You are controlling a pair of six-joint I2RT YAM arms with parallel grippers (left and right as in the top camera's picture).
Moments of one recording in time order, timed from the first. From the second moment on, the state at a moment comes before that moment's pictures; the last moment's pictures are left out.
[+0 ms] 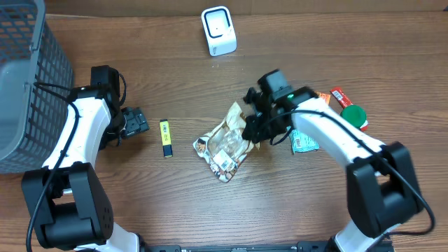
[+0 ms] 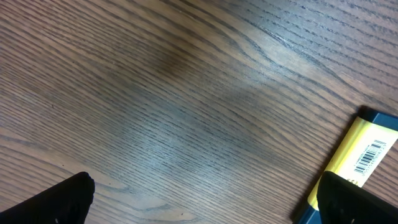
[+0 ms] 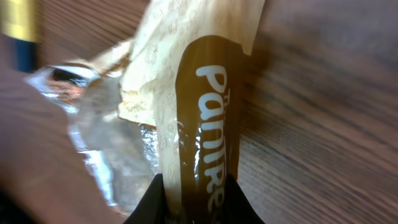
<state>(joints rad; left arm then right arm) 0.11 1.74 1.23 -0.98 -0.12 -0.37 0.42 1.82 1.26 -0.79 -0.41 0.11</state>
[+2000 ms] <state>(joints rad) 0.11 1.74 1.23 -0.98 -0.12 -0.37 0.37 1.89 1.90 -0.32 -0.02 -0.07</state>
